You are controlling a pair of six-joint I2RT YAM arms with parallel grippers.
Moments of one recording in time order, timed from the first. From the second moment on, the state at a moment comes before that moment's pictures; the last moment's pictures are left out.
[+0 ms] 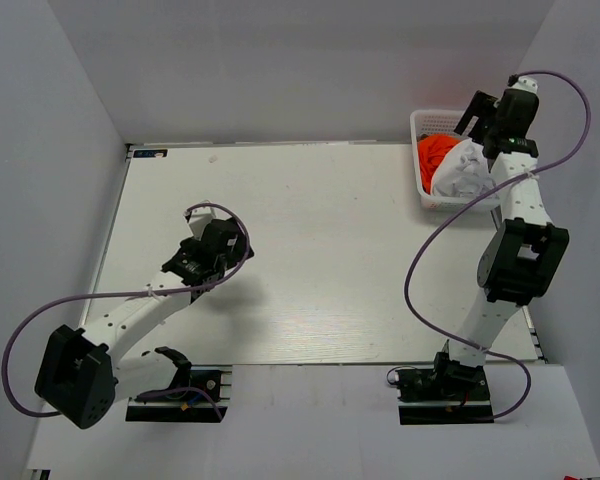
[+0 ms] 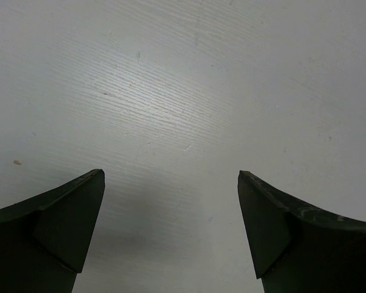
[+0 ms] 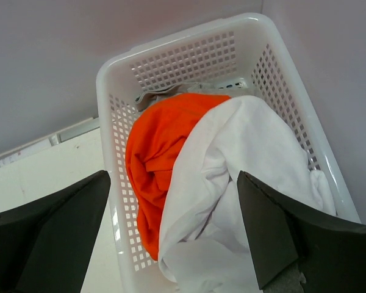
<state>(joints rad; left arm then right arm) -0.54 1.13 0.71 -0.35 -0.49 -0.78 -0.17 1.87 1.74 -0.25 0.00 0.22</state>
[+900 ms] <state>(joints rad) -0.54 1.30 0.74 -0.34 -0.44 -0.74 -0.11 2.19 2.08 -0.52 -0.14 -0.19</state>
